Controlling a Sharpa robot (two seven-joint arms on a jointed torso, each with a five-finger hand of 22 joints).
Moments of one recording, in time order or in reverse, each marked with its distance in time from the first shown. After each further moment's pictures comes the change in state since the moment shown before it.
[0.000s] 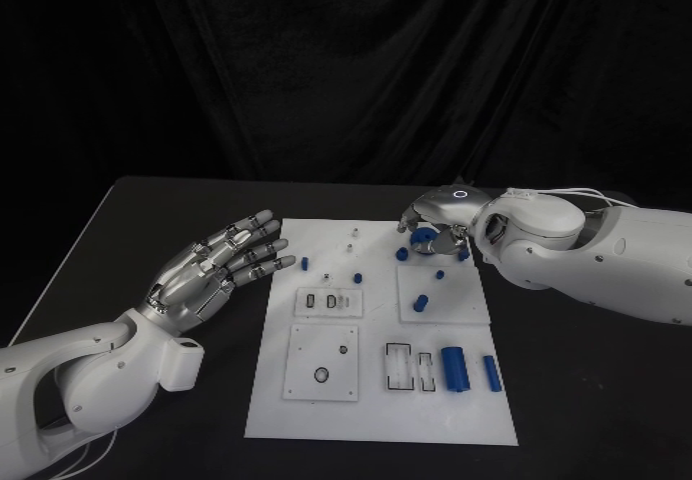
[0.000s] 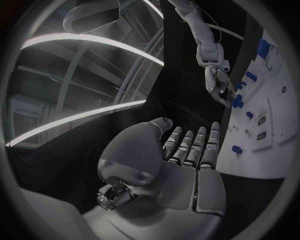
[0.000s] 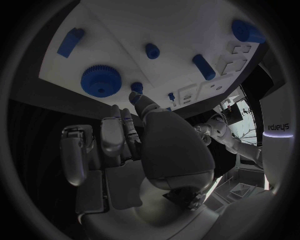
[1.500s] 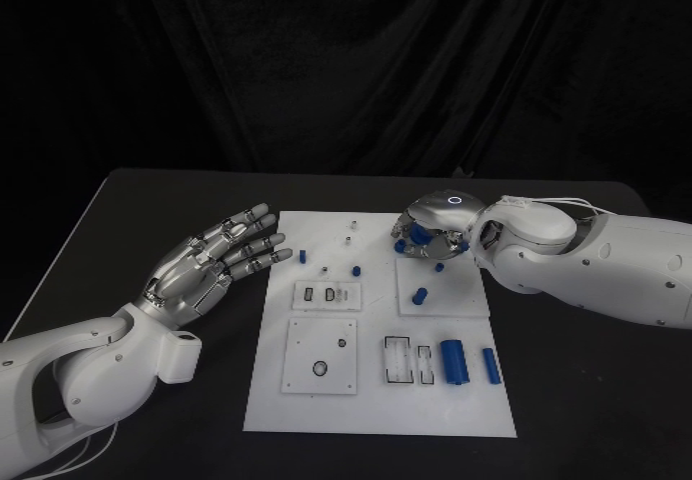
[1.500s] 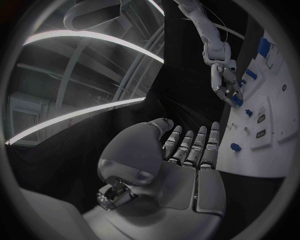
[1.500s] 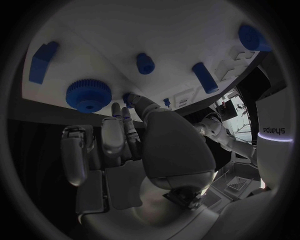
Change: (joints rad) left arm 0.000 0.001 -0.001 -0.006 0.022 0.004 0.001; left_hand -0.008 0.000 0.032 -0.010 0.005 0.022 0.007 0.008 0.002 0.004 0.011 0.010 0.000 0.007 0.014 0.023 0.000 0.000 0.000 0.000 0.000 0.000; right arm -0.049 0.018 0.000 -0.037 0.021 -0.068 0.080; right_hand -0.007 -0.019 0.083 -0.003 0.043 0.054 0.022 -0.044 0.012 0.079 -0.008 -0.051 0.005 0.013 -0.008 -0.008 0.043 0.000 0.003 -0.010 0.000 0.000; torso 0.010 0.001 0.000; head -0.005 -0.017
